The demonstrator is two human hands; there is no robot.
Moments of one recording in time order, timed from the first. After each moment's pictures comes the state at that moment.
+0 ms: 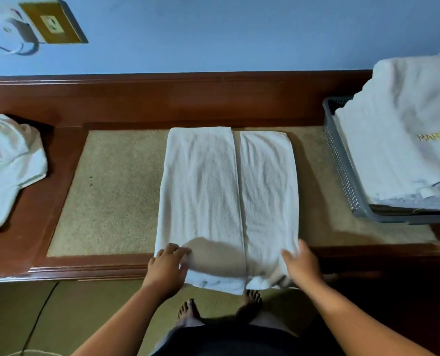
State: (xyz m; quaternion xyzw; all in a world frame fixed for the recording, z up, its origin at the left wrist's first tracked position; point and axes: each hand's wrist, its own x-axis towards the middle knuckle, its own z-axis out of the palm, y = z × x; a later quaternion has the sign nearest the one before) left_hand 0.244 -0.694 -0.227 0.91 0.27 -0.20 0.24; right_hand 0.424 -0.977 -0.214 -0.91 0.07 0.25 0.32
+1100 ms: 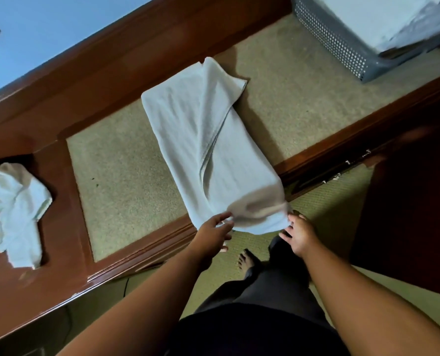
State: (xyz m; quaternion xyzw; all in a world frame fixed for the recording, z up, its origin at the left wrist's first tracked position) left_hand 0.201 -0.688 -0.234 0.67 0.33 -0.29 0.60; right_hand 0.246 -0.916 -0.363 -0.49 0.47 0.28 0.68
